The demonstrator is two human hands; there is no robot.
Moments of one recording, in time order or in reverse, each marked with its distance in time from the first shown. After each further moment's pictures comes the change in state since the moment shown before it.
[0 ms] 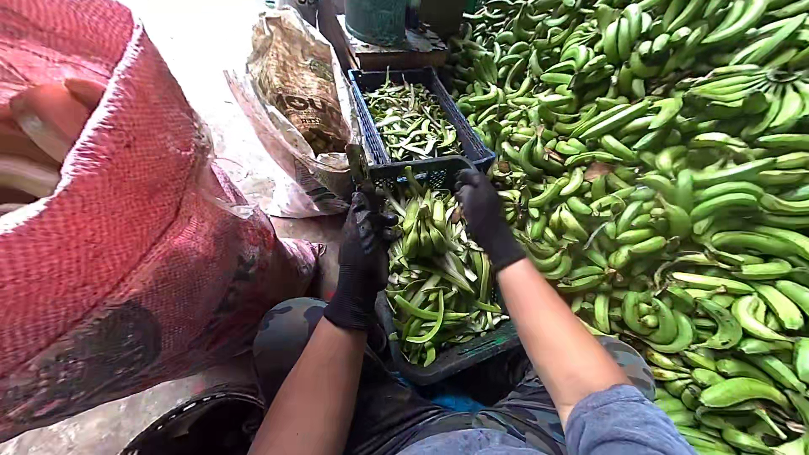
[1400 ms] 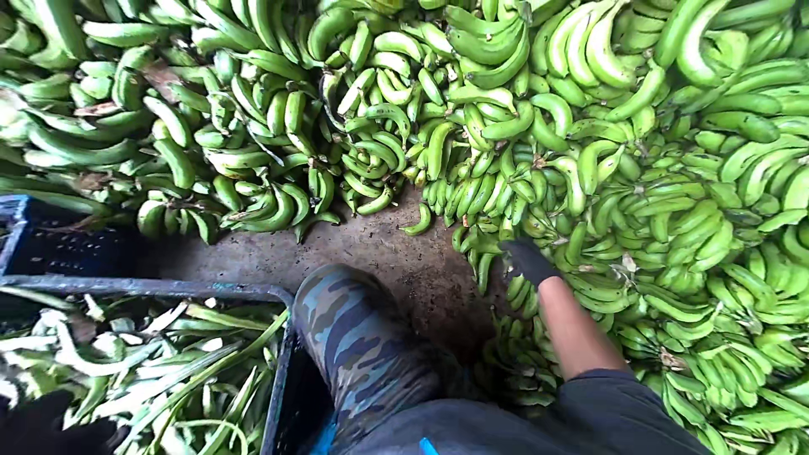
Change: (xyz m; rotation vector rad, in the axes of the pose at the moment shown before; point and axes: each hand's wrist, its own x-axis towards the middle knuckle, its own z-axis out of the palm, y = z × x) left_hand 0.023 -0.074 0.090 0.442 -0.784 -0.100; right_hand -0.543 0.349 -0.219 0.339 0.834 1.453
